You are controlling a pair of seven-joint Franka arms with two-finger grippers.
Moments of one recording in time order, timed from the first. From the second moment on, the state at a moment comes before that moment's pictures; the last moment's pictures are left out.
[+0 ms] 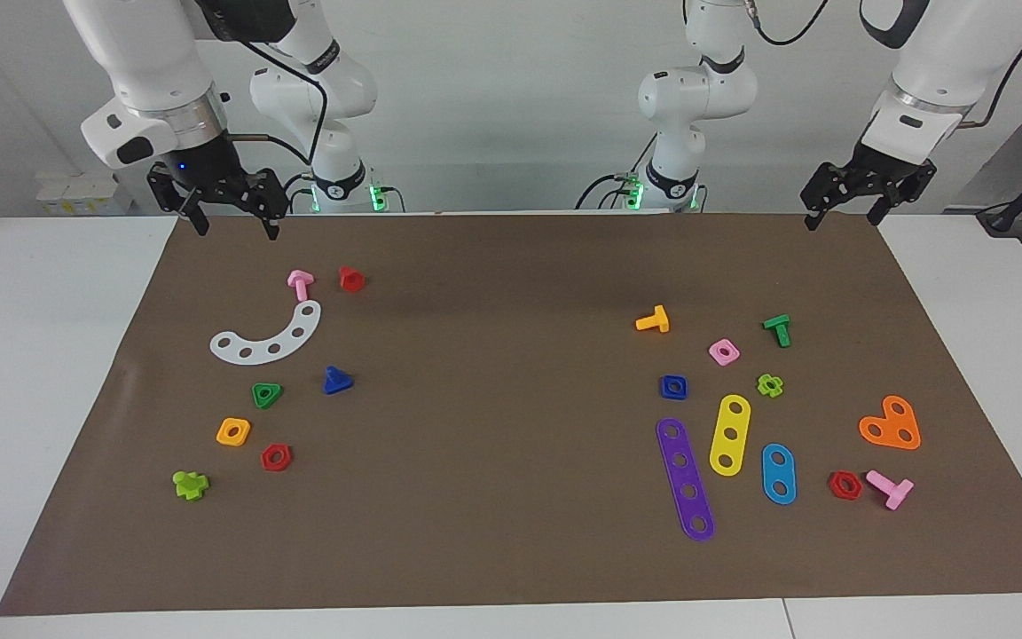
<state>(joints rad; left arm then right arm) 0.03 -0.11 -0.04 -1.69 0.02 1.58 0.00 0.05 -0.04 0.01 -1.60 -0.04 1.54 0.15</state>
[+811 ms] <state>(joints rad) 0.03 -0.11 -0.03 -1.69 0.02 1.60 0.00 0.05 -0.04 0.01 -1.63 -0.04 1.58 0.15</state>
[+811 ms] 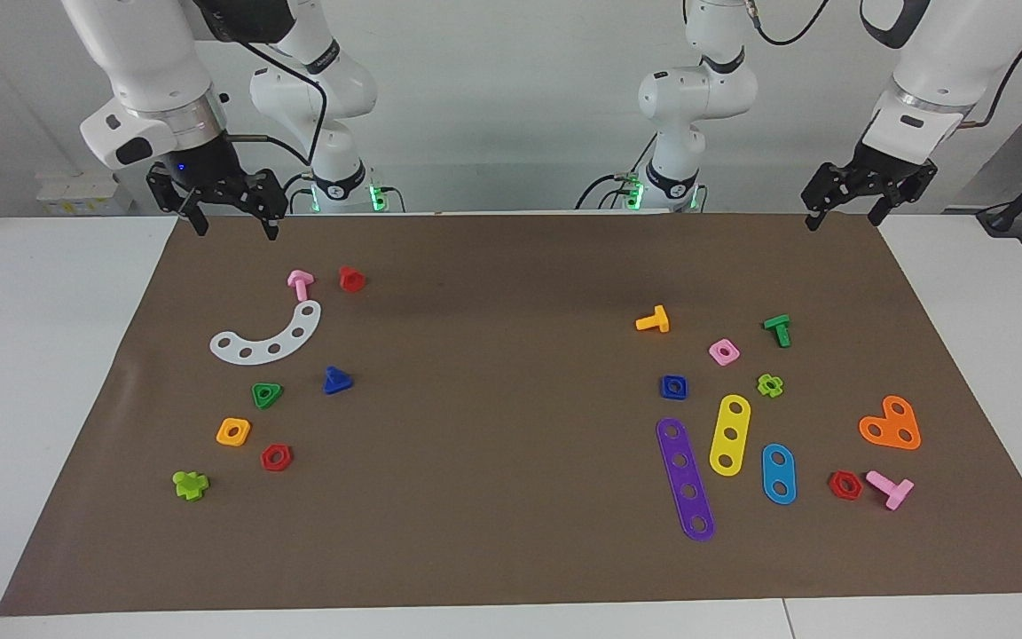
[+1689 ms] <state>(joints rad) -0.08 -0.05 -0.05 -1.98 -0.03 2.06 0.00 0.07 -0.04 0.01 -2.02 -0.04 2.06 0.12</state>
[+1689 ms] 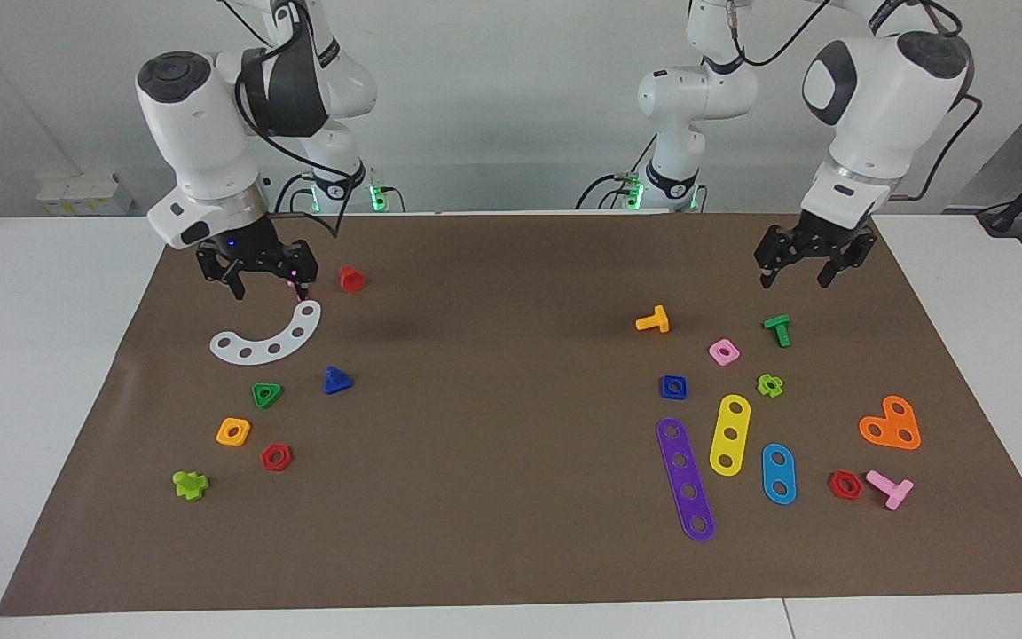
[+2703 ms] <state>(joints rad) -0.22 0.21 -0.05 -2.15 -0.03 2.56 0.12 0.12 0.13 0.01 -2.23 -0.04 2.50 0.03</state>
